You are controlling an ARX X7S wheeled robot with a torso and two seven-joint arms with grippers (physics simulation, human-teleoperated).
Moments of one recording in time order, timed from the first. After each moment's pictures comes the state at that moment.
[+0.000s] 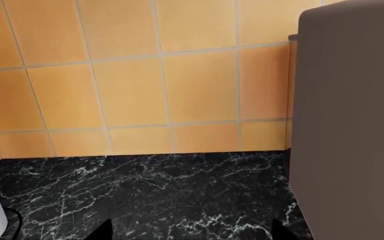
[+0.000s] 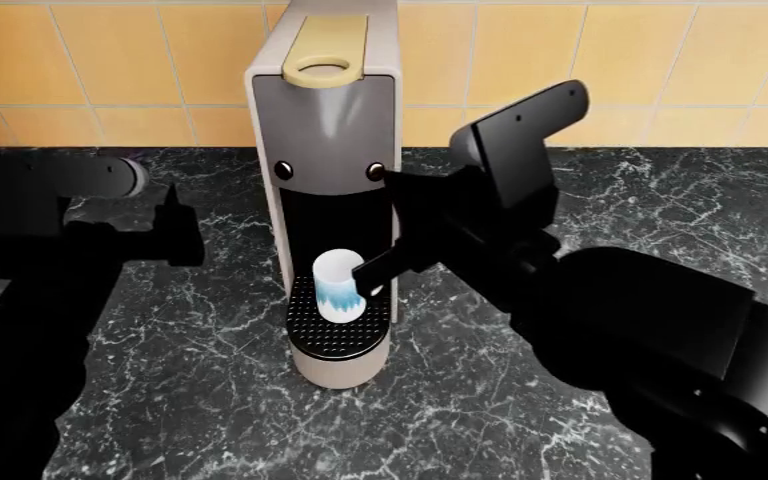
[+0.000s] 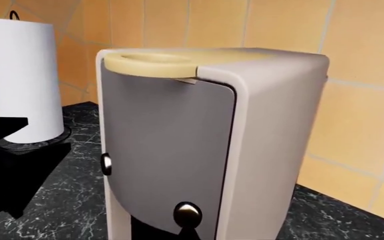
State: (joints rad) left arm -0.64 -0.35 -0.11 0.56 -0.34 -1.23 -0.13; right arm 0.92 0.31 -0.30 -0.45 0.94 1.12 0.22
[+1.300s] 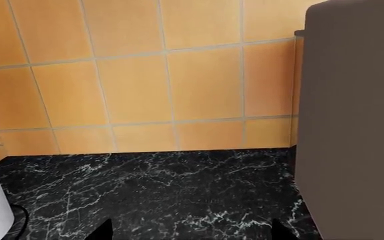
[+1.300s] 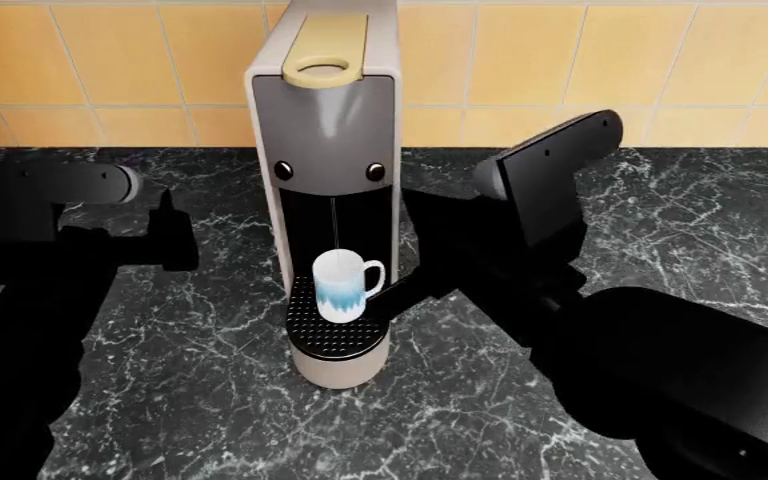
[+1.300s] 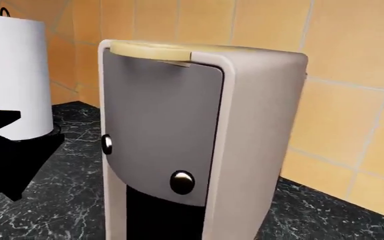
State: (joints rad) left arm -0.62 -0.37 -0.12 0.55 -0.36 -1.20 -0.14; right arm 0.84 0.38 -0.28 -0.58 1.02 1.12 0.32
